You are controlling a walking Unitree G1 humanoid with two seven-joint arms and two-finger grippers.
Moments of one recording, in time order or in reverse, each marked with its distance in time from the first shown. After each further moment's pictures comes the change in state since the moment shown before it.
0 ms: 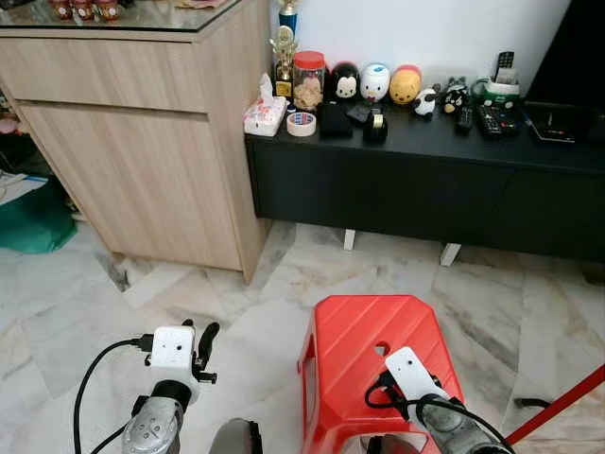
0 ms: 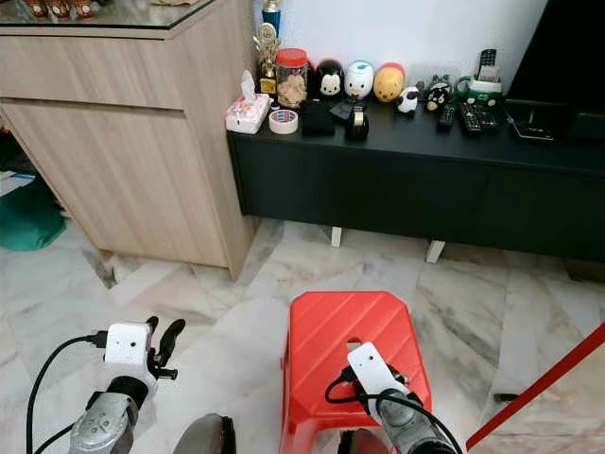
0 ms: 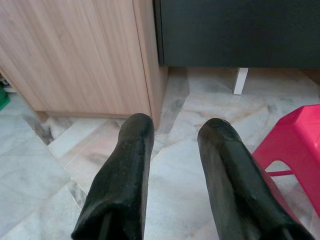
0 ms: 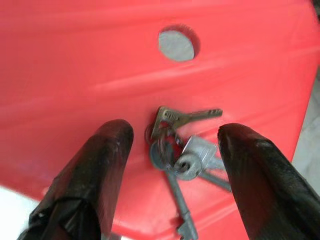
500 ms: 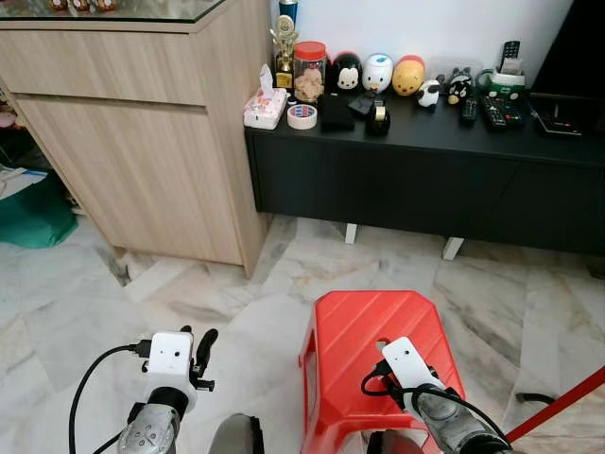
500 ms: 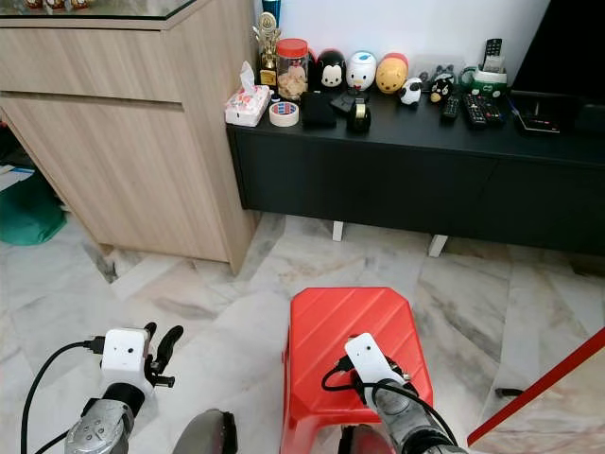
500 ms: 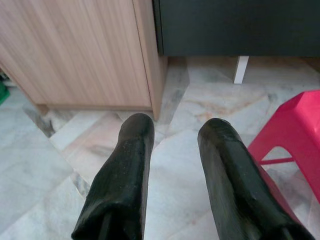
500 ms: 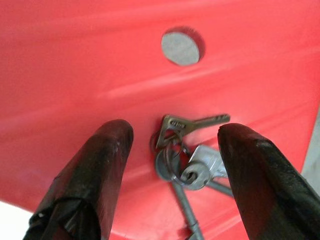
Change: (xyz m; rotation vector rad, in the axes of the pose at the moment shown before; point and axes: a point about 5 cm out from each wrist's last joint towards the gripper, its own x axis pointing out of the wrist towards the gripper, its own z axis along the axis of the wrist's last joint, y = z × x) left arm -0.007 0.002 0.003 0.012 0.007 -0.011; right arm 0.002 -0.001 0.006 0.023 0.012 -0.011
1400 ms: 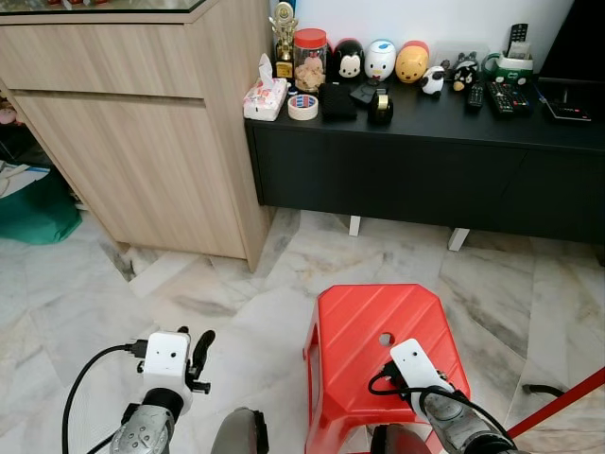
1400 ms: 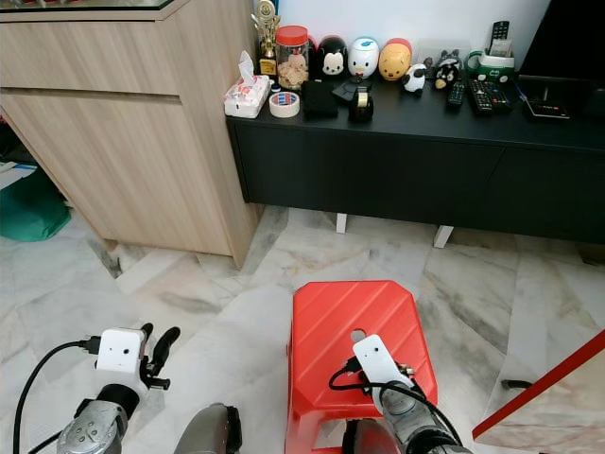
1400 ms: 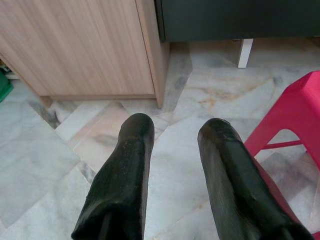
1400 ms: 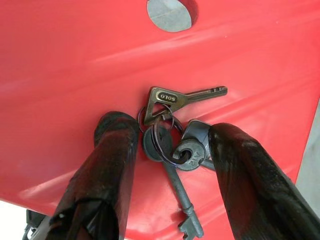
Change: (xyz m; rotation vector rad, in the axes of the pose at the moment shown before) left arm -0.005 0.004 -0.002 0.020 0.042 -0.009; right arm -0.001 -0.008 -0.007 0.007 0.049 -0.047
